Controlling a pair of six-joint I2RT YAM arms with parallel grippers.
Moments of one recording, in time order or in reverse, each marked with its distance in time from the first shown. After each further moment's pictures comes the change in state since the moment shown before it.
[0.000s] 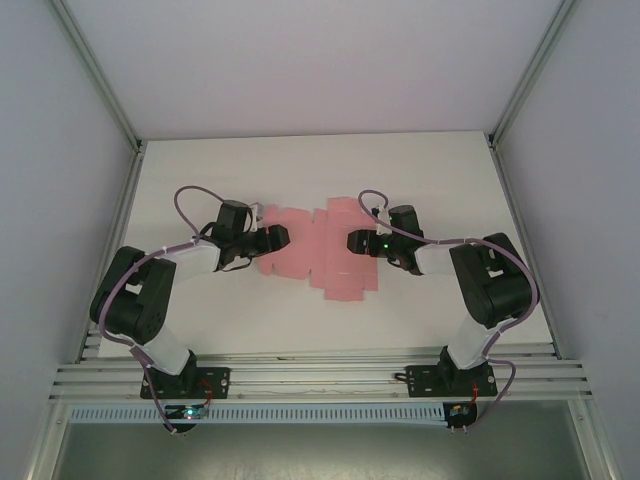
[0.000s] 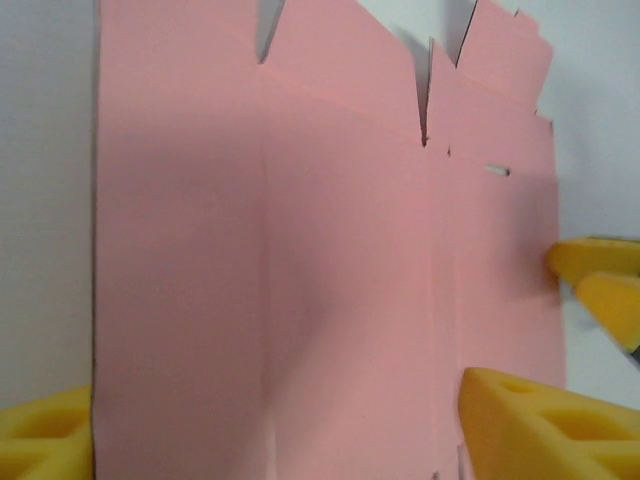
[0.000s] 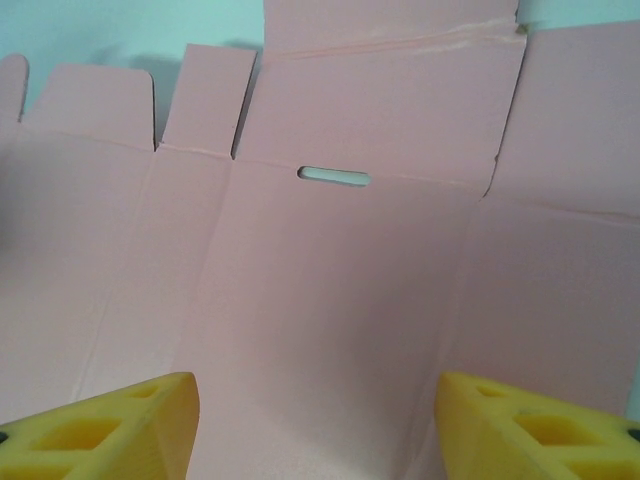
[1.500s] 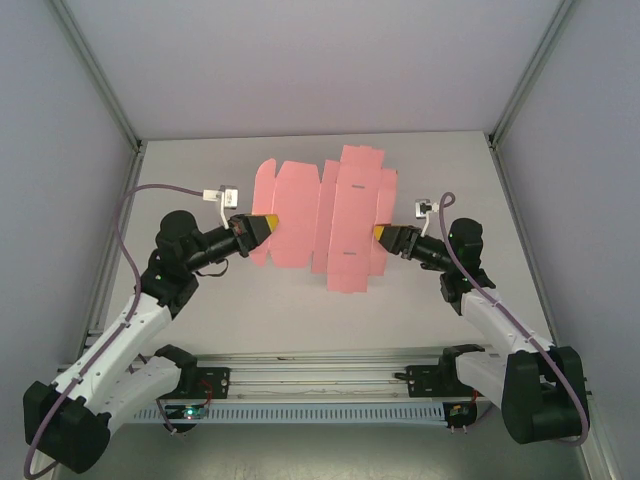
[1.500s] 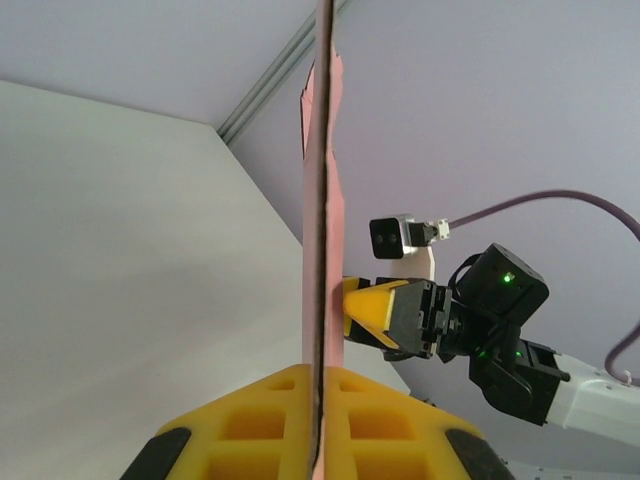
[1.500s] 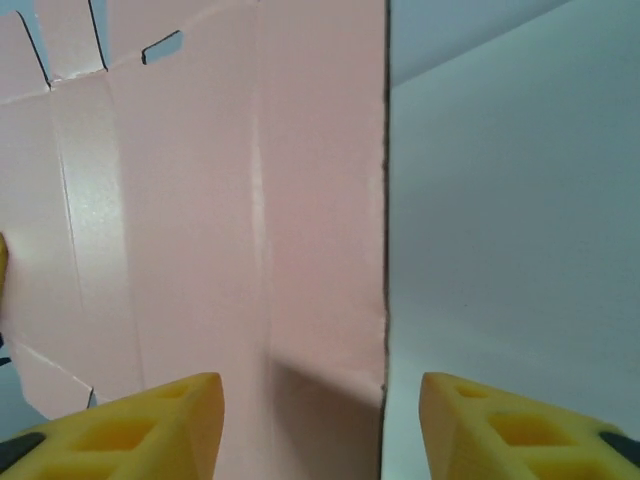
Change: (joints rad) left arm -0.065 -0.744 -0.084 0.065 0.186 -0.076; right arm -0.209 -0.675 -0.260 0.148 -0.444 0.267
